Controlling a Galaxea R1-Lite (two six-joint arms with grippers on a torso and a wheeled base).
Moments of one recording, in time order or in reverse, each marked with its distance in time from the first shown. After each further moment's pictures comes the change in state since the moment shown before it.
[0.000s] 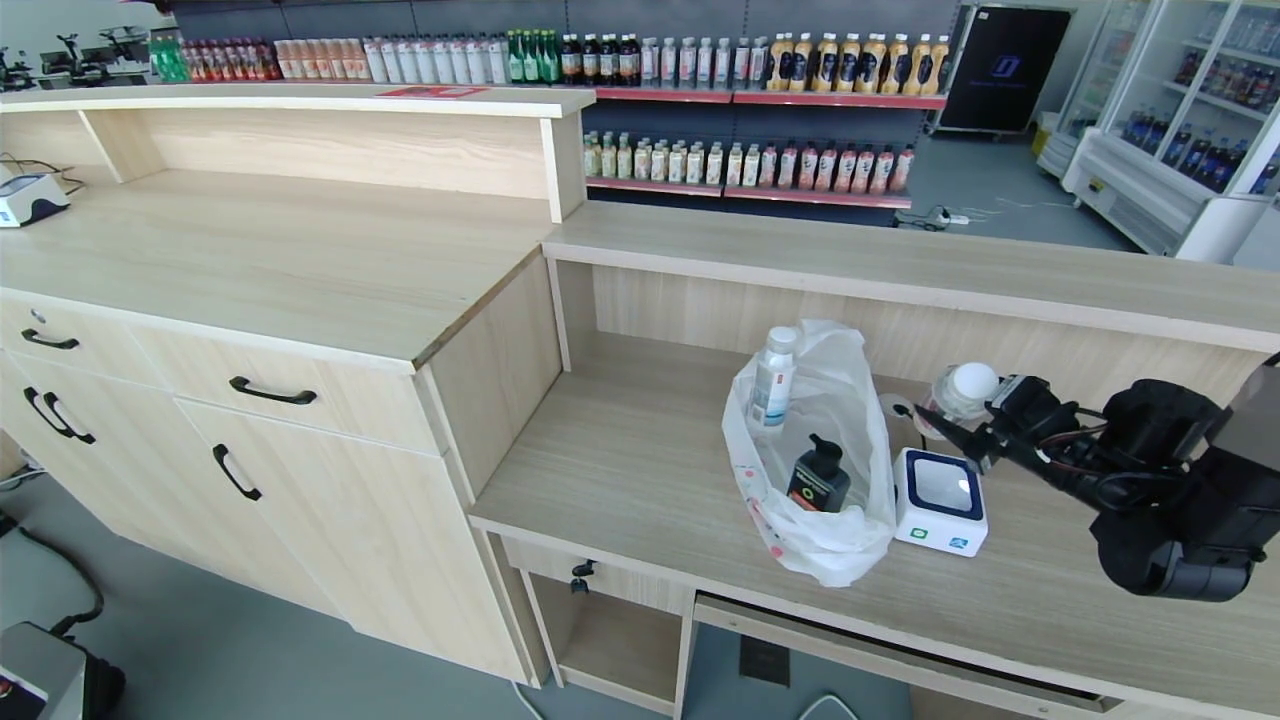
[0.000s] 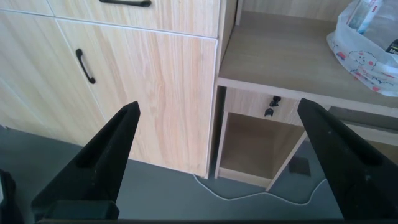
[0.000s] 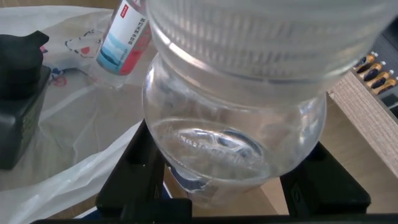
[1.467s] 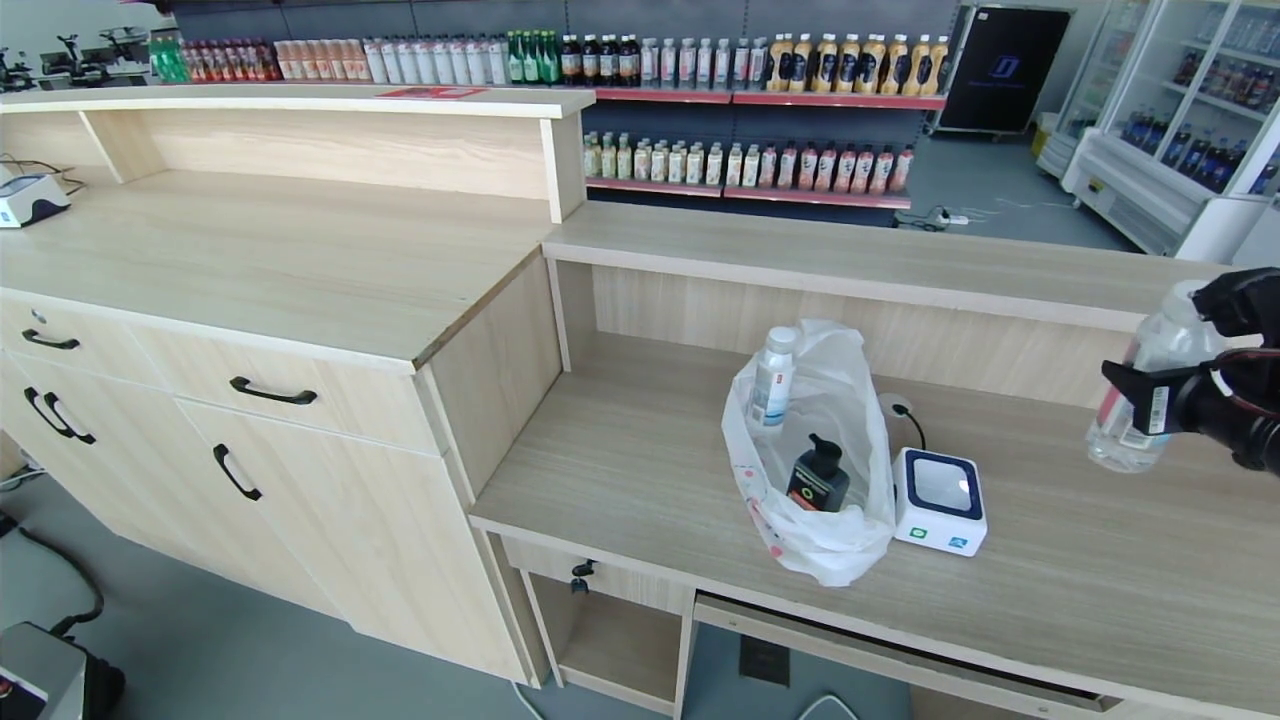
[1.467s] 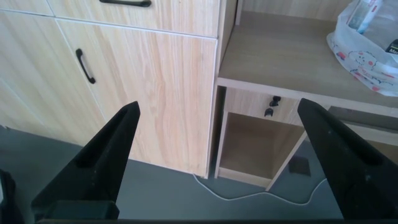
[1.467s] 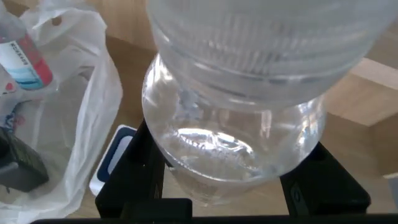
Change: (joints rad) left arm 0.000 0.000 0.000 0.000 0.000 0.000; right arm -0.091 -0.623 0.136 0.683 -0.626 0.447
